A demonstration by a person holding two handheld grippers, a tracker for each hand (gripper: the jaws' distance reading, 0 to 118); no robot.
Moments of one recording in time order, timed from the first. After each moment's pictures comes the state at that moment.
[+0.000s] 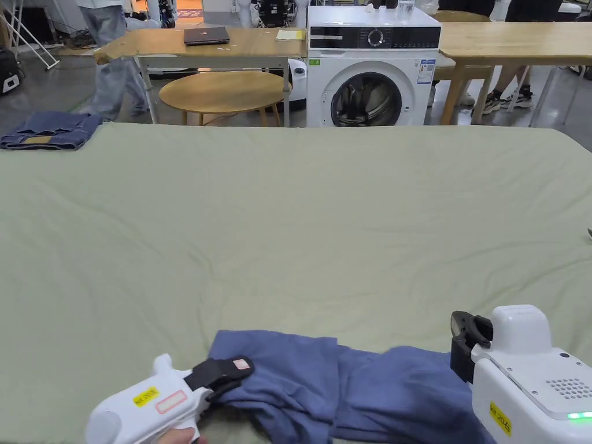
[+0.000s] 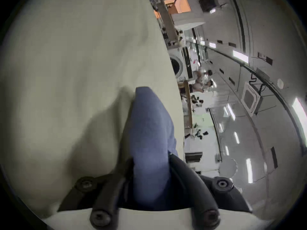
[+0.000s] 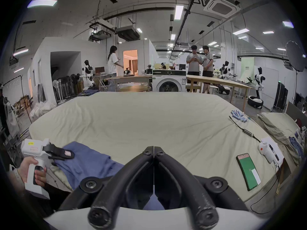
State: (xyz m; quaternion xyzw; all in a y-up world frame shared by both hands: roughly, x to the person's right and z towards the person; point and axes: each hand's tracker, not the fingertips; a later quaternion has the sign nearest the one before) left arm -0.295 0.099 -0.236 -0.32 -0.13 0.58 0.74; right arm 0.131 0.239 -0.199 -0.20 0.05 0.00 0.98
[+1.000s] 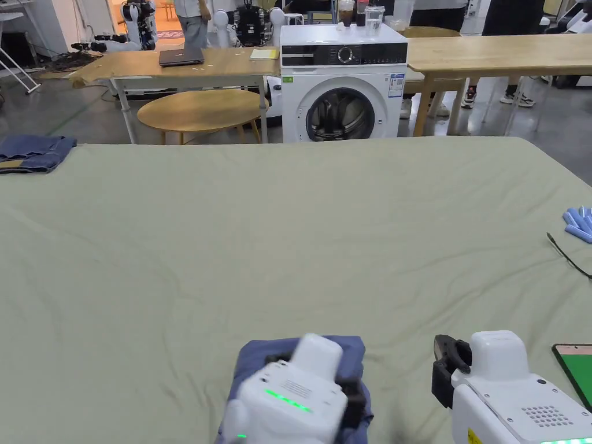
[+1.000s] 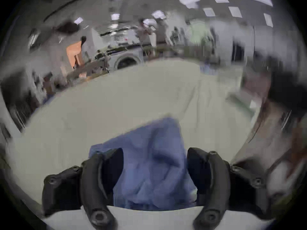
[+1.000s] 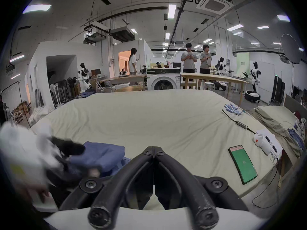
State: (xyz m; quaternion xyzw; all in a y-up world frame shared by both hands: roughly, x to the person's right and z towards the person) left arm -0.056 0.202 -0.211 -0.30 -0.19 -0.03 0.93; right arm 0.172 0.228 -0.178 -0.21 0.04 -0.02 0.98
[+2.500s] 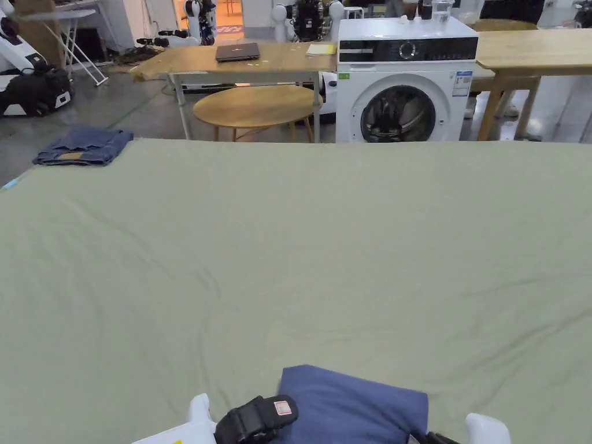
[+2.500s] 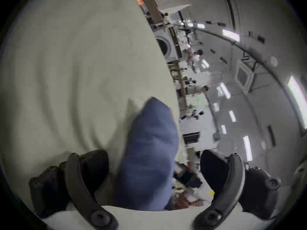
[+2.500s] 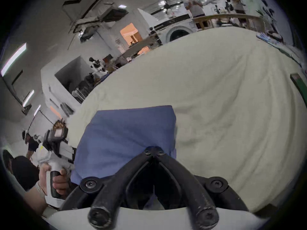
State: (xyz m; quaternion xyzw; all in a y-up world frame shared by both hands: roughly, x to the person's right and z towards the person) left arm -0.222 0.088 -0.242 -0.35 -0.24 0.53 0.73; right arm 0.153 0.121 -0.244 -0.38 0.17 -0.19 0.89
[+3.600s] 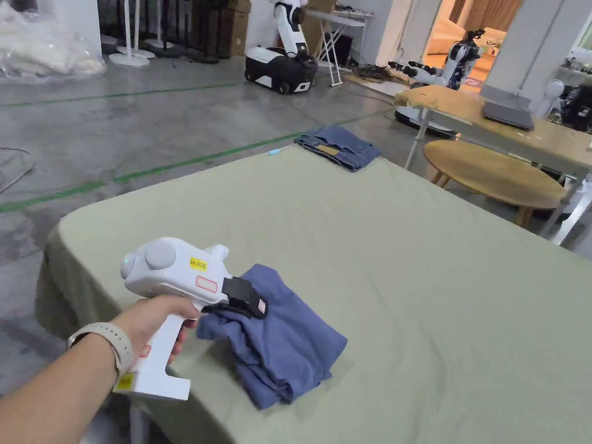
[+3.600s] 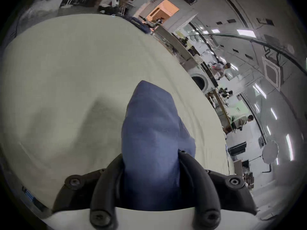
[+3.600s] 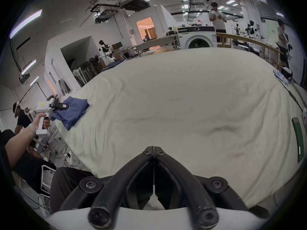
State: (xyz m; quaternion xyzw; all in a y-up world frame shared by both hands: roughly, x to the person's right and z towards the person) left arm -0.663 0.164 -0.268 -0.37 -0.03 0.38 0.85; right arm 0.031 0.175 -0.236 -0.38 0.19 -0.07 0.90
